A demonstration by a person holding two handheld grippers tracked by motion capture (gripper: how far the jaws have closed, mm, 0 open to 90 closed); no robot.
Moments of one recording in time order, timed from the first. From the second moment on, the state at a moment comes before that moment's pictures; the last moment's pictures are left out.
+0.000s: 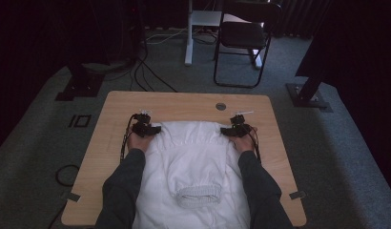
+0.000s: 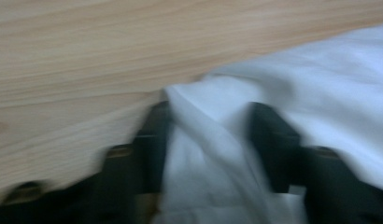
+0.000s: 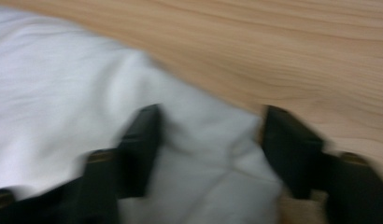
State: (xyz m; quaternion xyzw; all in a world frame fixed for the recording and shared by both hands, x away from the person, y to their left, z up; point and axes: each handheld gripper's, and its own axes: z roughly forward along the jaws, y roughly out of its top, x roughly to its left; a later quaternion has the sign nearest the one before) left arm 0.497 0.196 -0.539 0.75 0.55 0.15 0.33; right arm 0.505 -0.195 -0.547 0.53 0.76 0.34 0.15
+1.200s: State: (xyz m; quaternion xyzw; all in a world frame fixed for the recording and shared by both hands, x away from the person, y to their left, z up) left arm 0.369 0.230 -0.452 0.74 0.42 0.14 0.51; right arm 0.373 -0.258 -0.470 0.39 0.76 0.50 0.16
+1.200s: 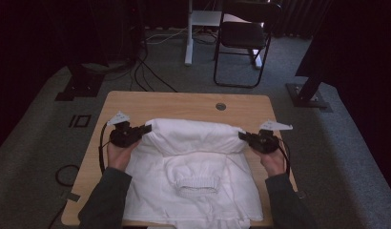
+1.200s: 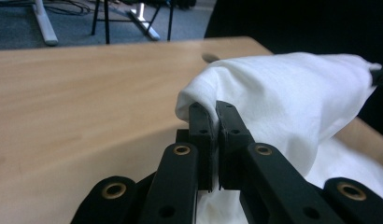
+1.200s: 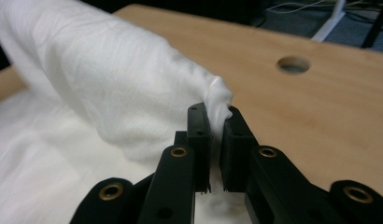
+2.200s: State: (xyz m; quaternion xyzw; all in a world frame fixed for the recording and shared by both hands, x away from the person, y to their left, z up) left arm 0.392 0.198 -0.553 0.76 0.49 0.13 0.40; right arm 0.407 -0.229 -0.550 0.46 0.80 0.37 0.13
